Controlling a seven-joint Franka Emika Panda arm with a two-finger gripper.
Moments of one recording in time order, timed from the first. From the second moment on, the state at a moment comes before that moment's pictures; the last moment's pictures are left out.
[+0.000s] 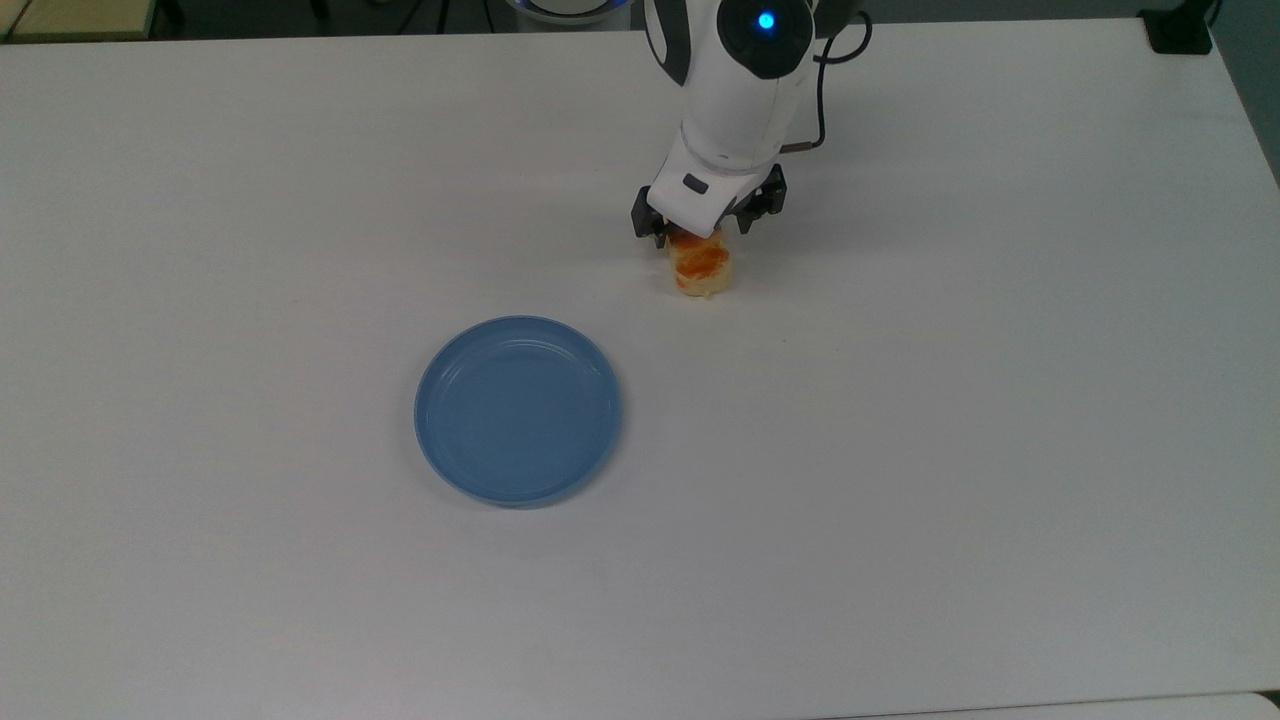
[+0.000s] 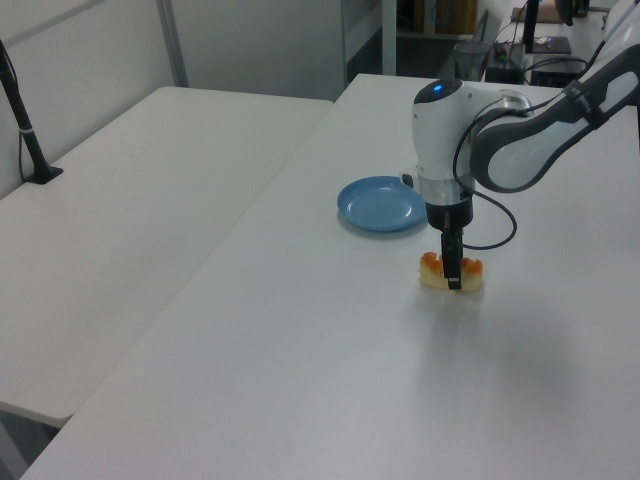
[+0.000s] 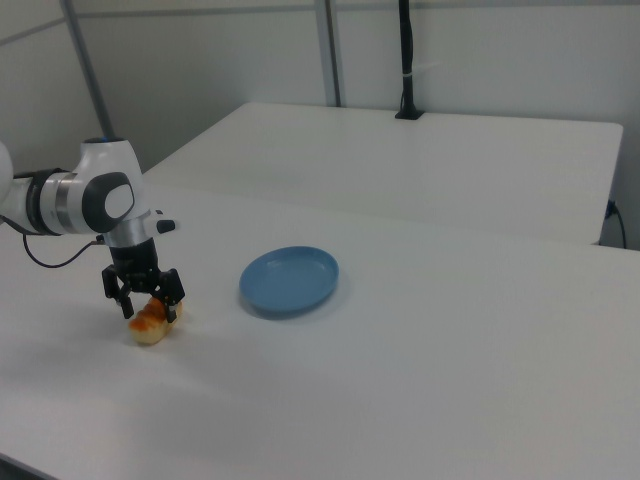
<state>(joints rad) 0.41 0.27 -0.10 -2.01 0.00 2.14 0.07</state>
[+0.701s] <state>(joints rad) 0.41 0.28 -0.11 -2.00 -0.02 2.14 0.07</state>
